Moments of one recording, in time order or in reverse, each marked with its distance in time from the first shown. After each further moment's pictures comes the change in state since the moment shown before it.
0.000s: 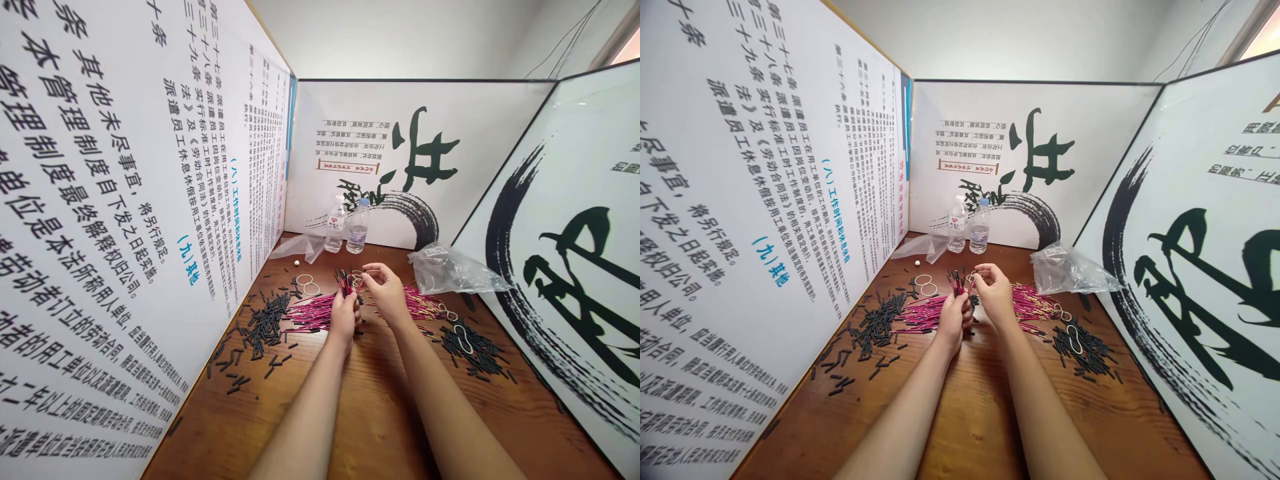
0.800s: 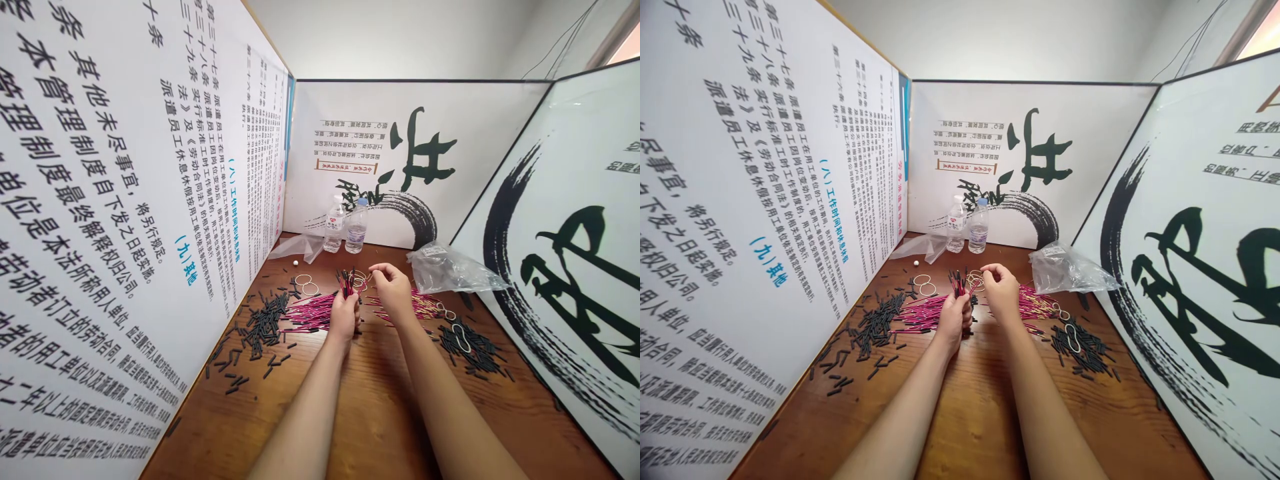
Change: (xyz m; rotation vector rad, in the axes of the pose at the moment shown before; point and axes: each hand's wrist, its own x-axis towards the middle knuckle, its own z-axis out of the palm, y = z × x) left_hand -0.001 0.000 0.000 0.064 -0.032 -0.026; right_hand 0.000 -0.014 -0.011 -0.219 0.138 0.051
